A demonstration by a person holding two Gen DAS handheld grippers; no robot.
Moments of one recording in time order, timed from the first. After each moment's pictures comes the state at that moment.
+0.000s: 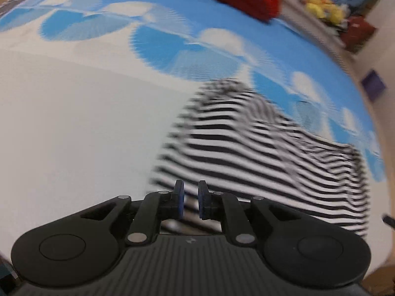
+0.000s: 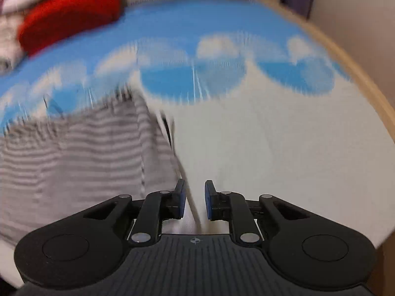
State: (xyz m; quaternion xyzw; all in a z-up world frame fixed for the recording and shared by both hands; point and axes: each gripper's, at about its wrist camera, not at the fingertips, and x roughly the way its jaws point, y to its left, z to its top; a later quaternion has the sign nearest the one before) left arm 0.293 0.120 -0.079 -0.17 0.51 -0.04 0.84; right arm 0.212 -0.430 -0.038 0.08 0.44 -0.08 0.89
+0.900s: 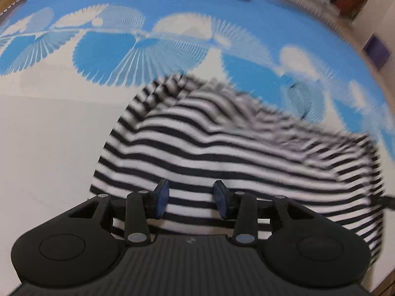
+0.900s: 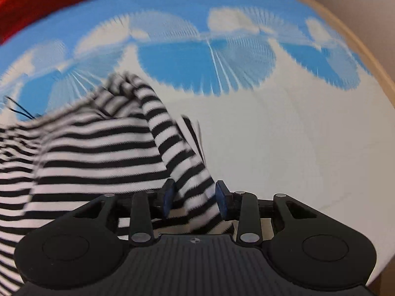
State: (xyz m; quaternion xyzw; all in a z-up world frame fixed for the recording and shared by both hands) left arm 0.383 0.018 -0.122 -0.08 0.55 -0.03 0.83; right arm 0.320 -0.385 -0.107 0.06 0.53 -0.13 0.84
